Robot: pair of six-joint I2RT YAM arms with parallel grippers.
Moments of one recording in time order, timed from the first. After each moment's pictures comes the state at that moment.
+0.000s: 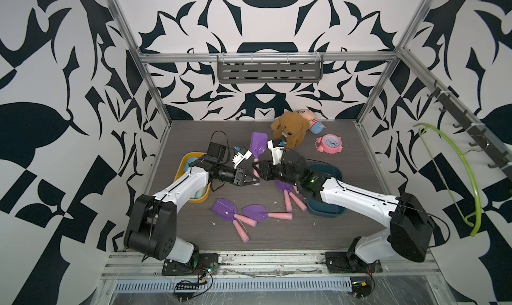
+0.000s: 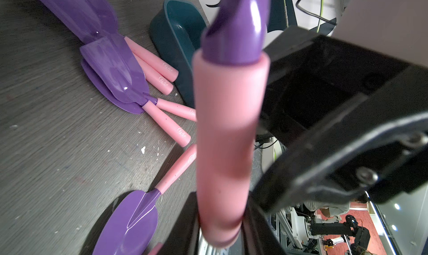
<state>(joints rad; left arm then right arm) -0.35 1.47 0.95 -0.46 1.19 -0.13 0.84 1.47 1.00 0.11 -0.11 0.71</state>
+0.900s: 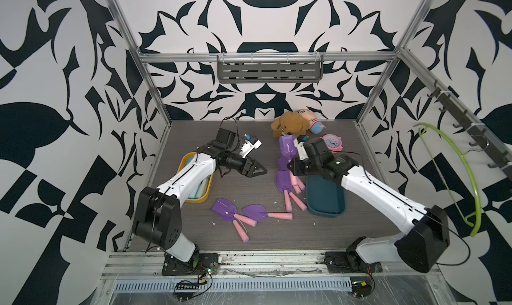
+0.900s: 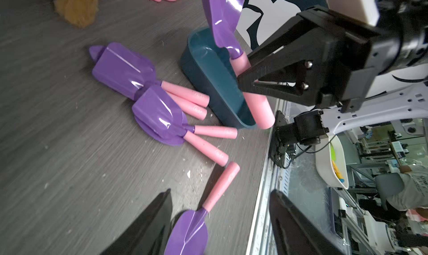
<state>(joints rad) -0.48 1.61 1.29 -0.63 0.88 0.11 0.51 1.35 1.16 -0.70 -0.09 0.43</state>
